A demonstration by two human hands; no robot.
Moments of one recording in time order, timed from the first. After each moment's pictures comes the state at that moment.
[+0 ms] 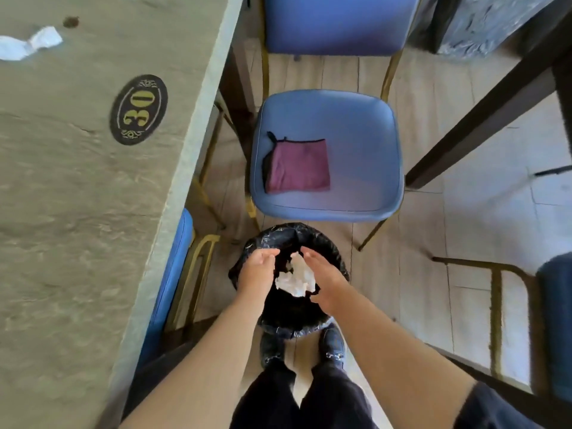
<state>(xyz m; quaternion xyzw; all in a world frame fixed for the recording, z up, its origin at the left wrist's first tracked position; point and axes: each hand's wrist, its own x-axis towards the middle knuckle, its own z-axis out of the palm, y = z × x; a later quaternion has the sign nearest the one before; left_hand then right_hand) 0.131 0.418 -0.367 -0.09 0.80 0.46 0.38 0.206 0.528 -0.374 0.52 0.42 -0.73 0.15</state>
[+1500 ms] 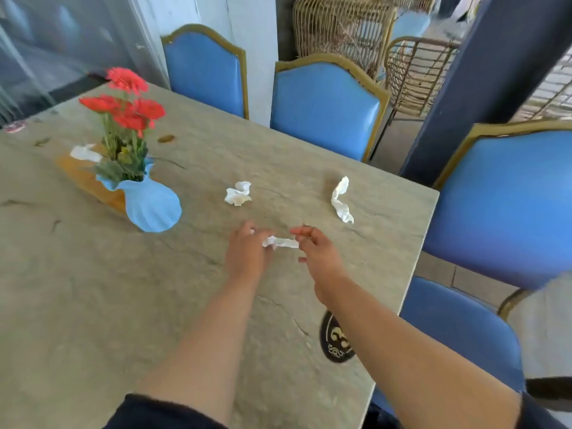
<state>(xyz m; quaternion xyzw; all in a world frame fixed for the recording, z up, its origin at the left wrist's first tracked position) -0.242 0.303 -0.152 0.04 0.96 0.27 0.01 -0.191 0.432 -0.117 0.25 0.69 -0.68 0.03</state>
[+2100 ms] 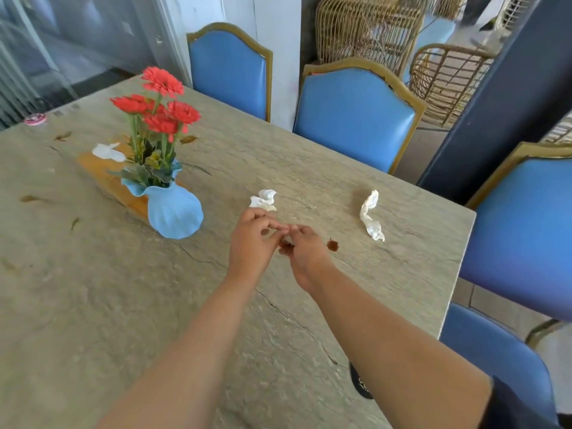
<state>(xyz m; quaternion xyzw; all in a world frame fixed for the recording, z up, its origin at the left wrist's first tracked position) -0.275 0.267 -0.120 0.07 0.88 0.46 -0.10 -0.260 0.369 -0.119 0.26 0.59 -0.76 0.09</state>
